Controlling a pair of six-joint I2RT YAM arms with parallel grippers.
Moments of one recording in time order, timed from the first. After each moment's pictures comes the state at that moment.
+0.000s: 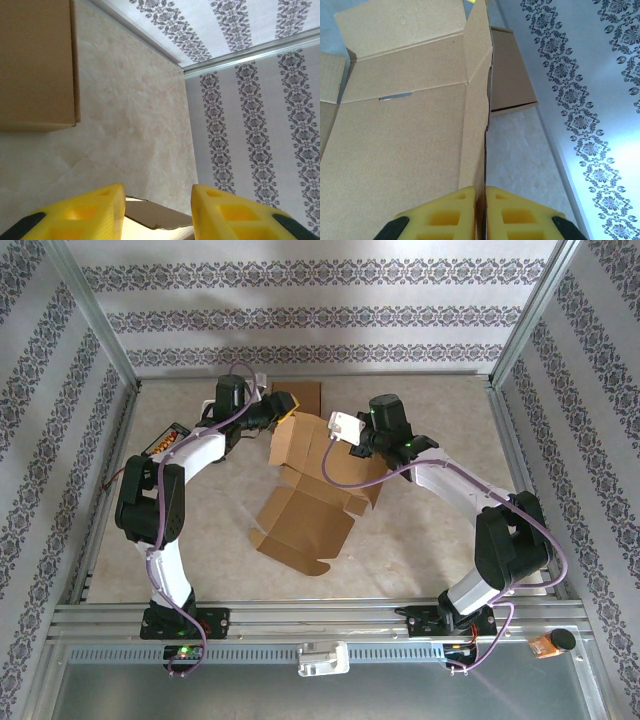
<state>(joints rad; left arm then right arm) -0.21 1.89 1.34 0.15 0.66 -0.92 0.45 1.58 1.15 -0.15 -0.15 -0.89</state>
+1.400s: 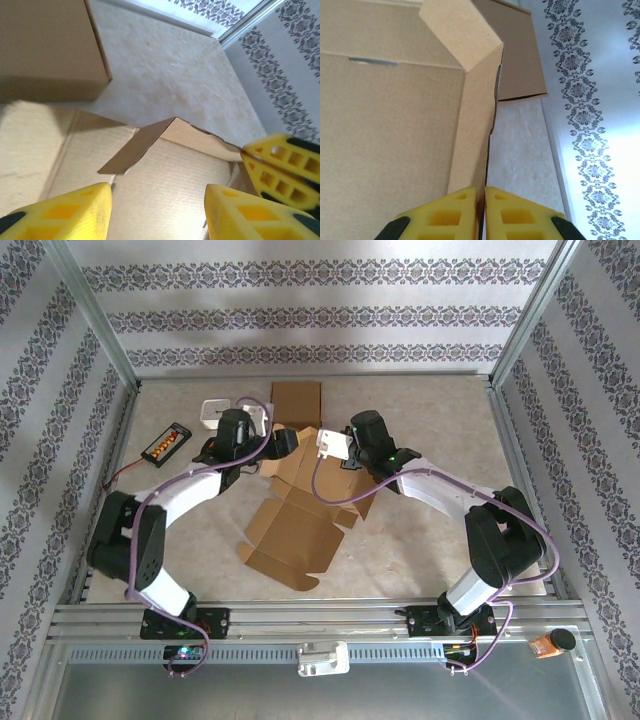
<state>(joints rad) -0.33 1.57 0.95 0.15 0.38 -0.48 0.54 1.61 1.07 -0.06 0.05 -0.98</state>
